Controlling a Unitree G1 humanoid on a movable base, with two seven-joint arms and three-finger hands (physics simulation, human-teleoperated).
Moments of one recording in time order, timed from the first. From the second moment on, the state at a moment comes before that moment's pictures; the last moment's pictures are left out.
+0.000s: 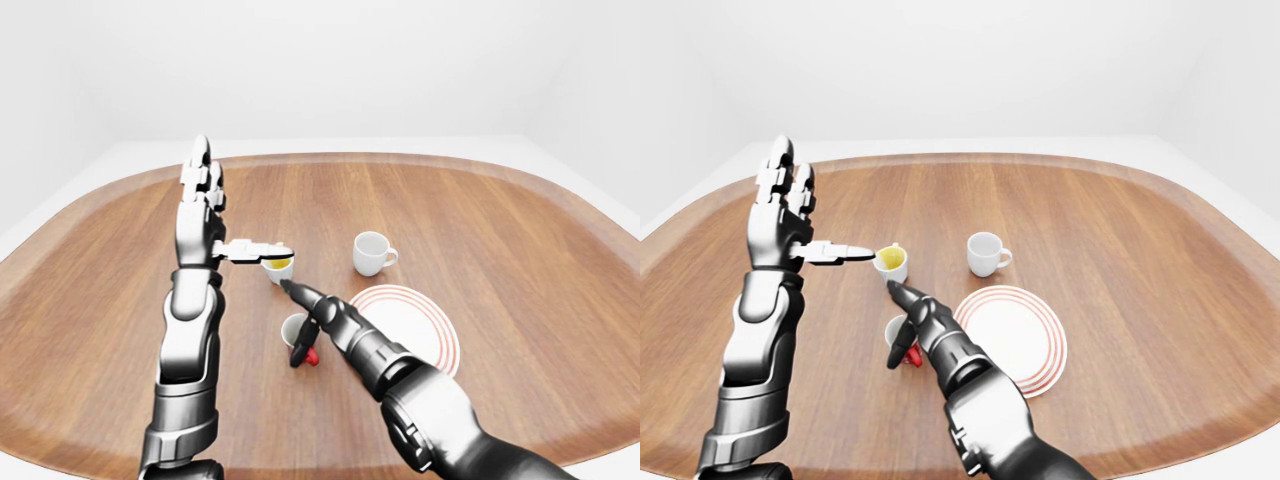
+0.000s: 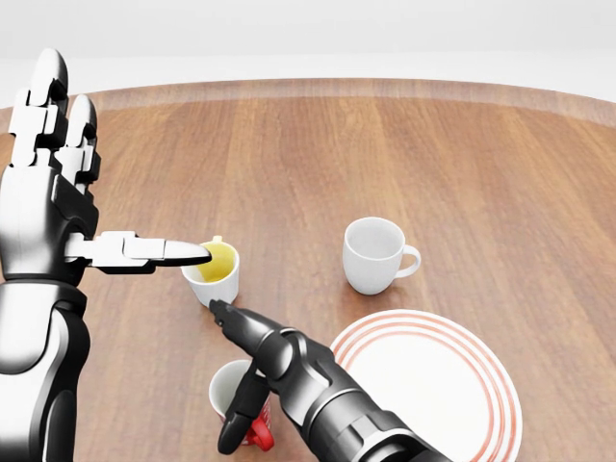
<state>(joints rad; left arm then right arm) -0.37 0.13 0.12 -0.17 -0.04 0.09 -0.01 -0.89 0.26 0.11 1.30 -0.70 0.09 0.18</state>
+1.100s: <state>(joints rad) -0.36 0.13 0.13 -0.22 -0.05 0.09 -0.01 -0.90 0.27 0.09 1.35 -0.78 0.09 0.19</state>
